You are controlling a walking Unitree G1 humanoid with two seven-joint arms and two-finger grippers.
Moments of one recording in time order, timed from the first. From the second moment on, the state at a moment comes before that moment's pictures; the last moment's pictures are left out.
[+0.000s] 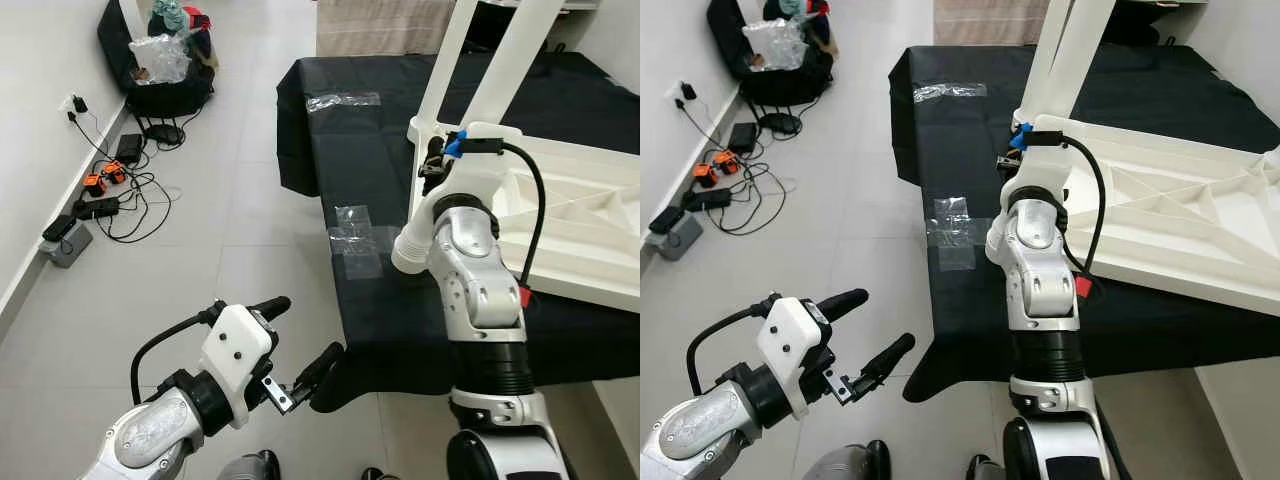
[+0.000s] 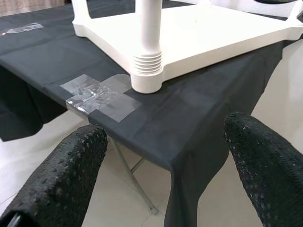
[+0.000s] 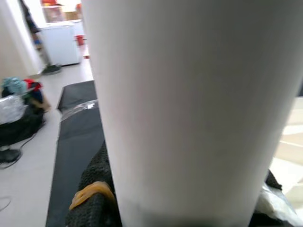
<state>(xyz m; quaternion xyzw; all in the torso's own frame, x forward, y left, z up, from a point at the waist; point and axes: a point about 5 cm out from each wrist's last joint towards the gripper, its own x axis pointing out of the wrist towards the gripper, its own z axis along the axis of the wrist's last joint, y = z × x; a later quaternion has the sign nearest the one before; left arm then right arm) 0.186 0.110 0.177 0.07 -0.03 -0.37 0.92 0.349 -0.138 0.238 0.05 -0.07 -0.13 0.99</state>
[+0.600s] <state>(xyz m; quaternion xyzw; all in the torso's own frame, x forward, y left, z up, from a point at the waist) 0.186 0.110 0.177 0.07 -0.03 -0.37 0.93 0.347 -0.133 0.241 0.07 -0.09 -0.25 0.96</state>
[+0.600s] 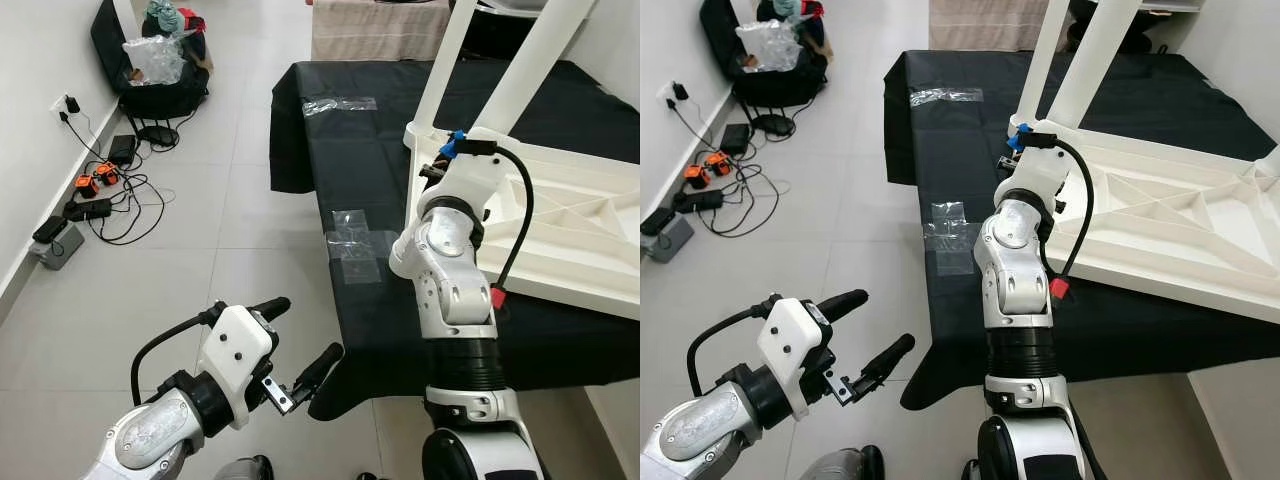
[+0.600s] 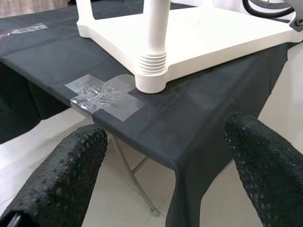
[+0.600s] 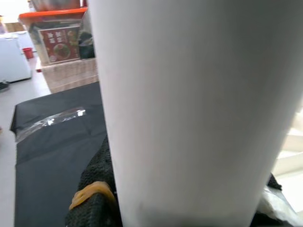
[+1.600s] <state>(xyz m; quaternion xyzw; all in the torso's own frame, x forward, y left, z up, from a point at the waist) 0.186 0.109 0.177 0.07 -0.04 -0.36 0.93 0.345 -0.146 0.233 0.05 -0.03 -0.44 0.90</state>
